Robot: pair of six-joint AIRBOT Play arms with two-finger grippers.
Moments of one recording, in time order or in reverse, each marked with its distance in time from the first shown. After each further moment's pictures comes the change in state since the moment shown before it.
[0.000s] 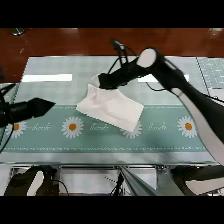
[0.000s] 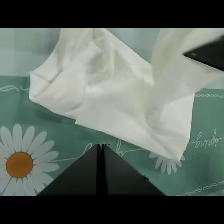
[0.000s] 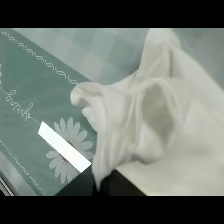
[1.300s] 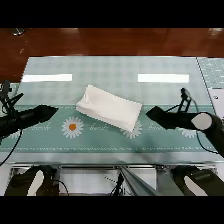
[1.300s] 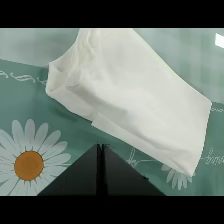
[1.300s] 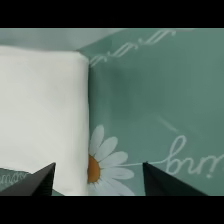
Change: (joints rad) left arm 0.012 -0.007 -0.133 -0.027 0.122 0.005; right arm -0.355 0.836 -1.145 -0.127 -0.291 0.340
